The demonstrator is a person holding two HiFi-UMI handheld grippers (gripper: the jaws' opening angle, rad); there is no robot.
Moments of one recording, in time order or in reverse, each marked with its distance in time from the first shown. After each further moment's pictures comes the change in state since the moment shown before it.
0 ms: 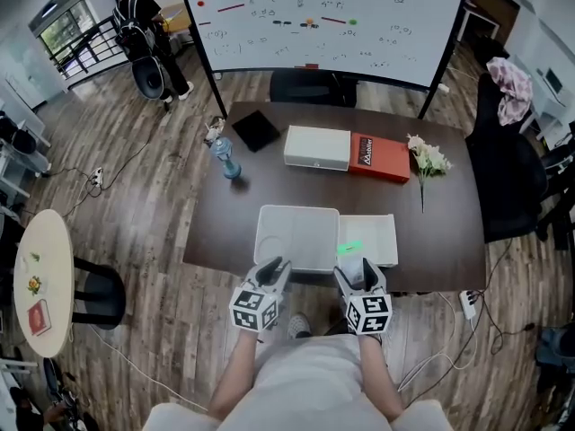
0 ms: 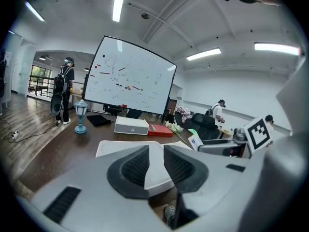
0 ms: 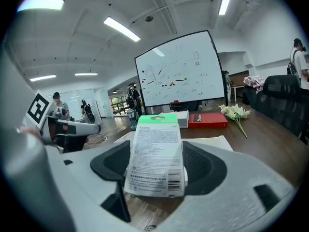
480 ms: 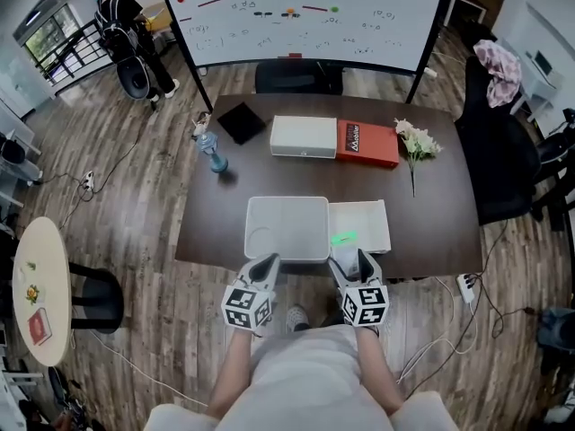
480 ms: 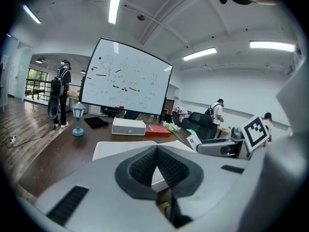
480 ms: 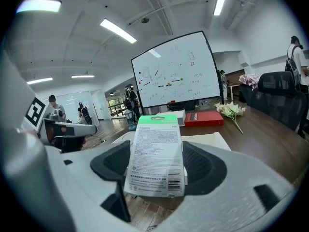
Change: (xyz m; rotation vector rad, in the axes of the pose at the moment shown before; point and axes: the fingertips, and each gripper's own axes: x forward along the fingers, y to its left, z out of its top) left arm -0.002 -0.007 -0.002 0.036 -0.014 -0.020; right arm -0.006 -0.008 -0.006 0.034 -0.013 -0.021
